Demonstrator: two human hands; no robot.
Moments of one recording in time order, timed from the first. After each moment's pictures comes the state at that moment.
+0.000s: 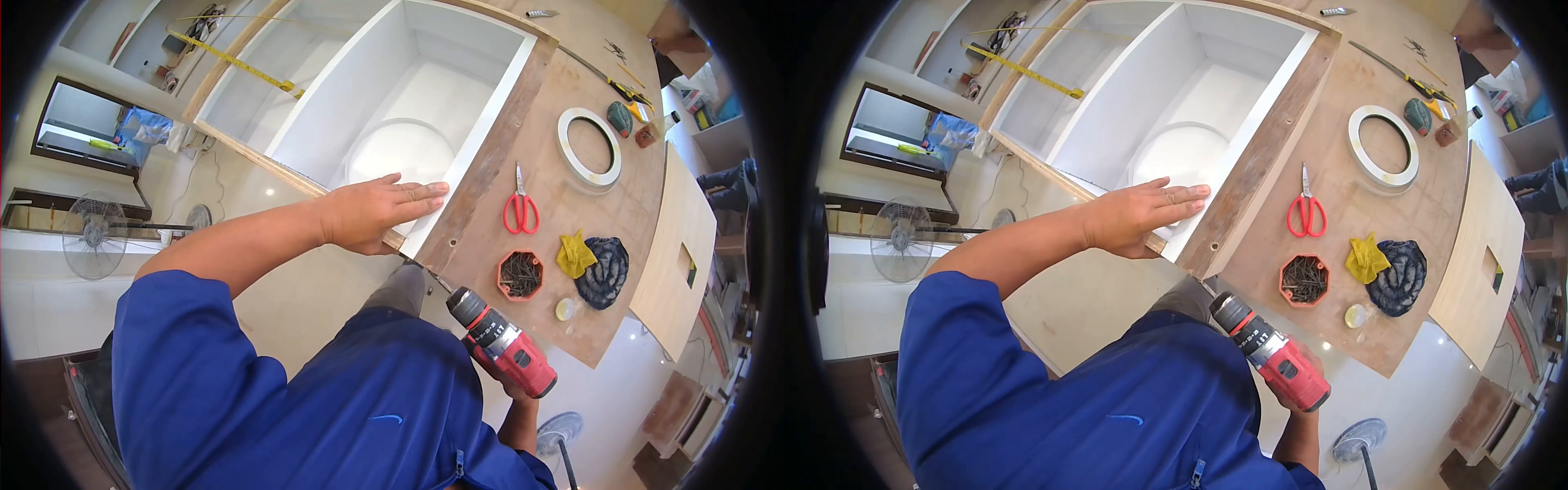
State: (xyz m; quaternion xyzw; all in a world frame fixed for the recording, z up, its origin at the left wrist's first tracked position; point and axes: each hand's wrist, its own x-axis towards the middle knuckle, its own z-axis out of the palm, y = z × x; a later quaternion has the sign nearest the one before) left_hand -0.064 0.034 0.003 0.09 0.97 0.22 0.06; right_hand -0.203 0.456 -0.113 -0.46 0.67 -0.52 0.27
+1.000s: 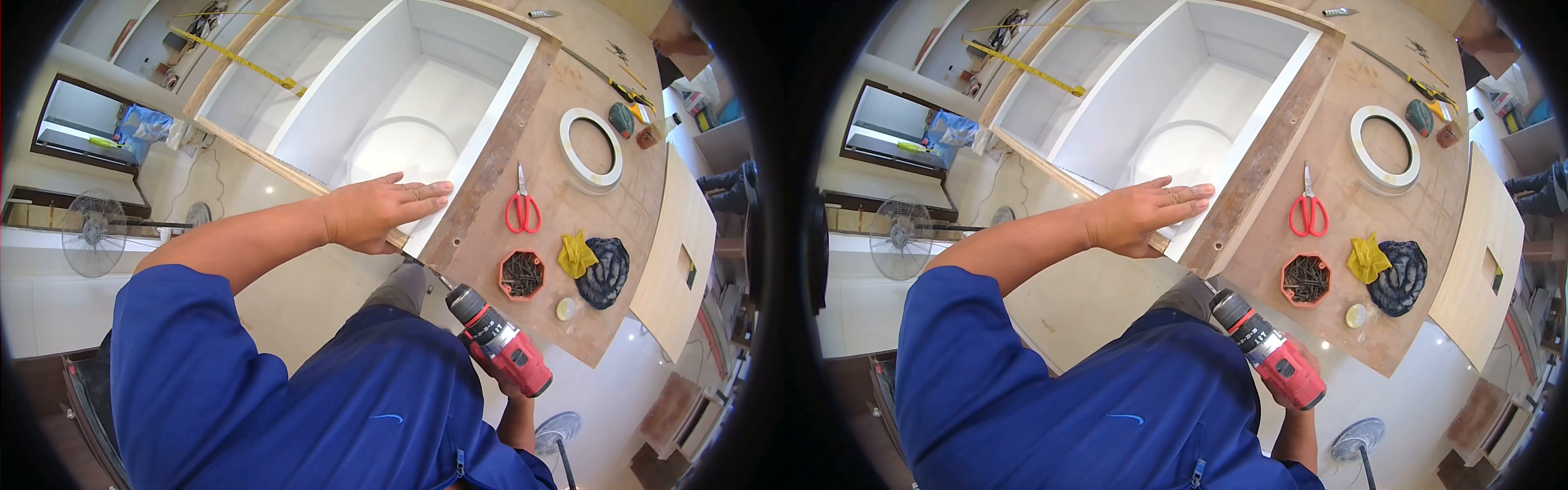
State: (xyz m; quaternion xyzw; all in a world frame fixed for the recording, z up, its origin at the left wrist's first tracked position) left_hand -0.064 0.037 0.006 0.08 0.97 0.21 0.08; right_hand -0.193 0.450 -0.117 -0.42 0.66 -0.54 0.30
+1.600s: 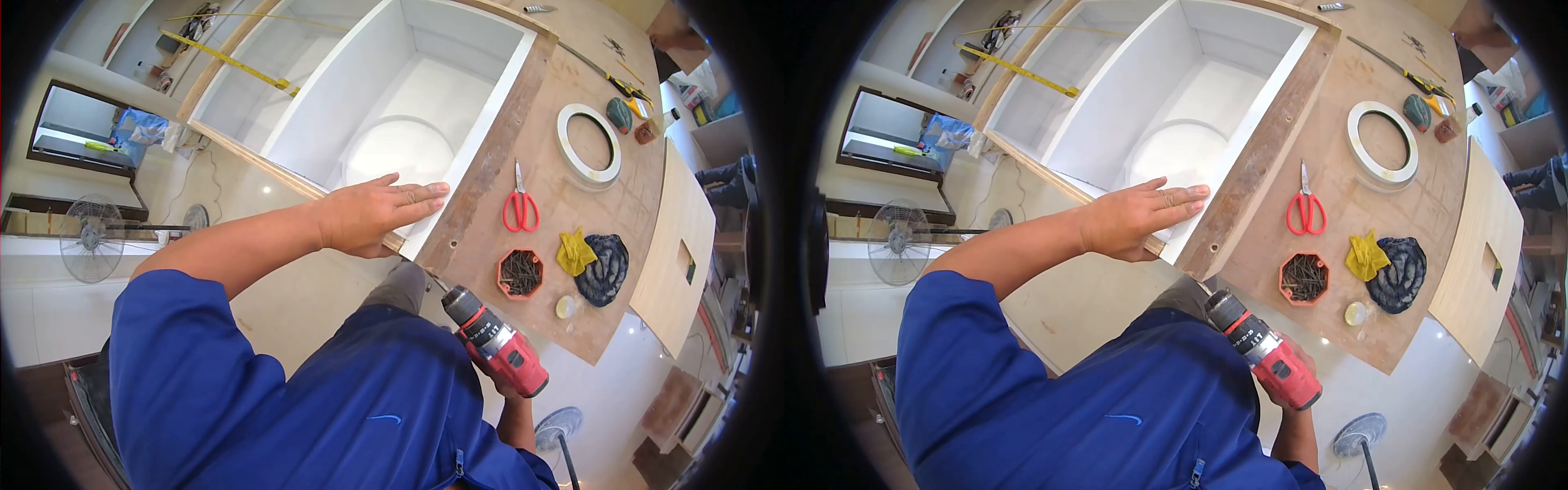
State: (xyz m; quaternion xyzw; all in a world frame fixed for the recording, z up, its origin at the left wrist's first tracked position) left_hand -0.065 0.038 0.008 0.08 0.97 0.20 0.08; right_hand -0.186 0.449 -0.116 -0.43 0.69 -0.51 0.30
